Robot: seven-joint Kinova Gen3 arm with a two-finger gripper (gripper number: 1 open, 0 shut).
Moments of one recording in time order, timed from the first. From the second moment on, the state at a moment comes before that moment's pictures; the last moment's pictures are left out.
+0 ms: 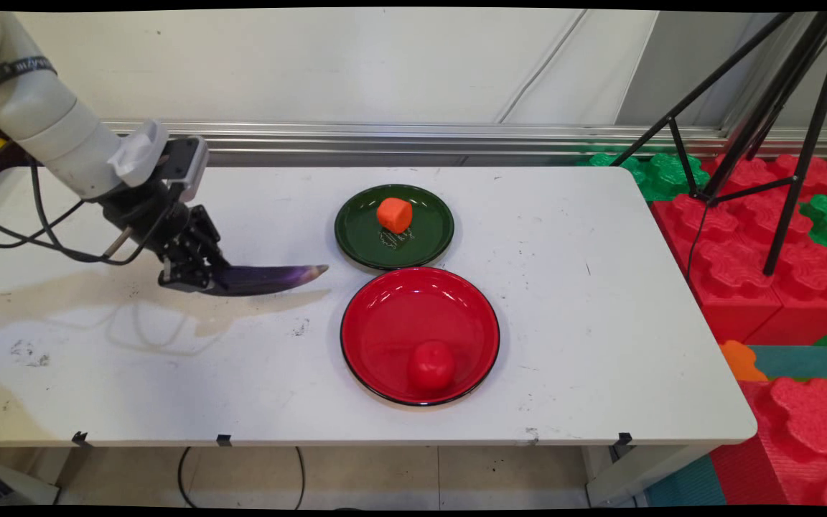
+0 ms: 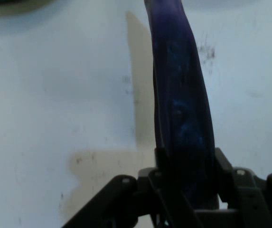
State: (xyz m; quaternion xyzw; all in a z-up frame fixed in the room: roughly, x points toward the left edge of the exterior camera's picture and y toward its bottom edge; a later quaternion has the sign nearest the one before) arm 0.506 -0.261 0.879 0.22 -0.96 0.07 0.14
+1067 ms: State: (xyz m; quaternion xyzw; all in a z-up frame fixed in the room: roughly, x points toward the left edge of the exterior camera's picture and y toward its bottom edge) arm 0.542 -0.263 0.822 0.25 -0.96 0.05 0.12
